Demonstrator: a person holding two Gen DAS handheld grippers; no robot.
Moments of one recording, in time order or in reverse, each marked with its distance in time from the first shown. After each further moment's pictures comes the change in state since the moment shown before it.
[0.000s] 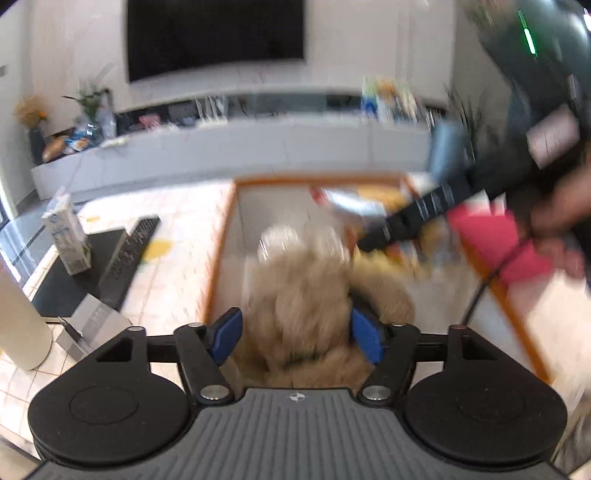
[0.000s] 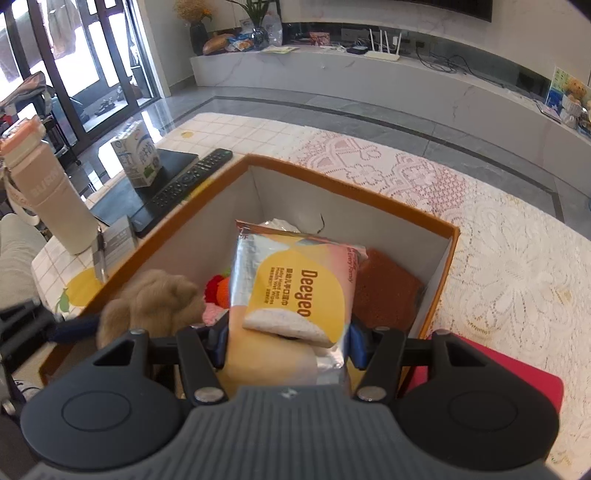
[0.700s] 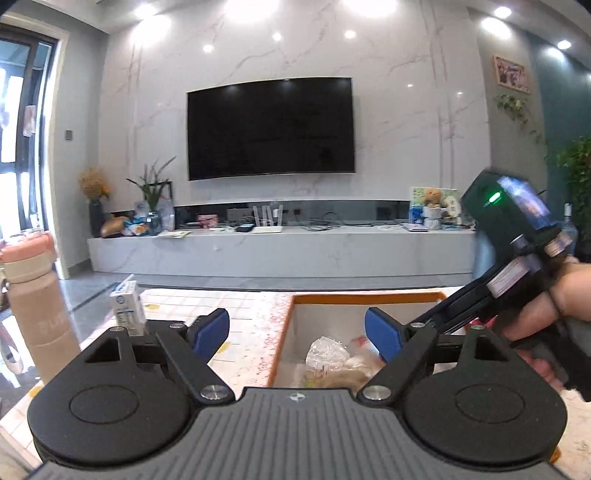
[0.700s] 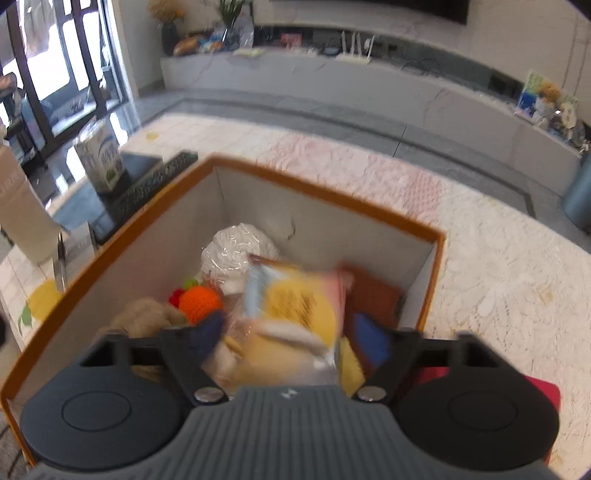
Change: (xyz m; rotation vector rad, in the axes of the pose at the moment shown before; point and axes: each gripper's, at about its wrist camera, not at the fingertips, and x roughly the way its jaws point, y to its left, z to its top) left arm -0.037 -0.014 0.012 -0.010 -0.344 0.192; right arm 0.021 0.003 0.003 0.022 -0.039 -0.124
